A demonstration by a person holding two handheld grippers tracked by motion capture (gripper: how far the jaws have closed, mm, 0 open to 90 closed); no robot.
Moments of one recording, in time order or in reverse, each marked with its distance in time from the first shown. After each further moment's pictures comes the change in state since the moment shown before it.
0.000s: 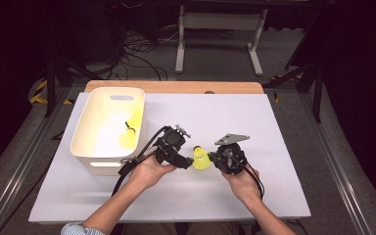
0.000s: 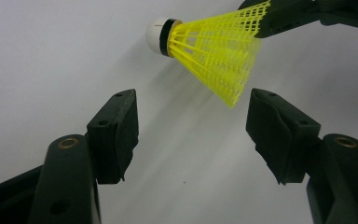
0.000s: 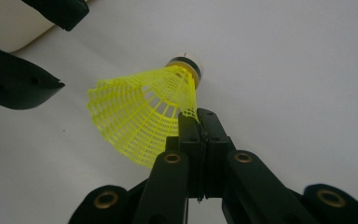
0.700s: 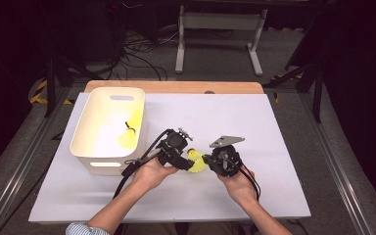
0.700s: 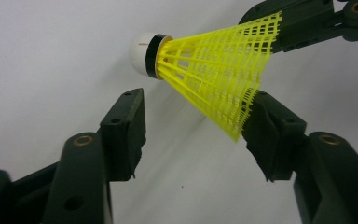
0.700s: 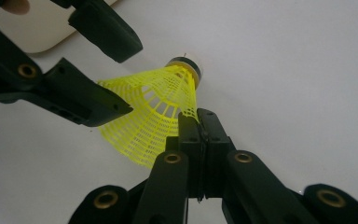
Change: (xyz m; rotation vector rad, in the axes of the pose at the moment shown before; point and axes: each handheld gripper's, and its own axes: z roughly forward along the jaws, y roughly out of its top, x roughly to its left) left arm 0.001 -0.001 0.015 0.035 -0.010 -0.002; right arm 0.013 0.002 0.002 -0.005 0.049 -0.019
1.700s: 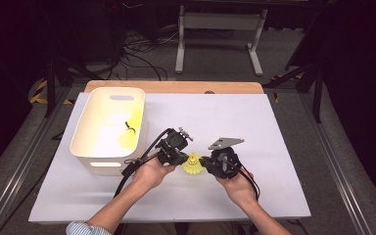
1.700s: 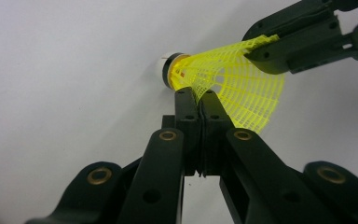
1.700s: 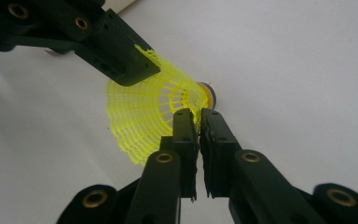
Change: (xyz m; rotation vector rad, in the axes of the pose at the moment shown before) left arm -0.002 0.002 -0.004 0.000 0.035 0.041; right arm 0.004 -0.002 -0.002 -0.009 0.057 -0.006
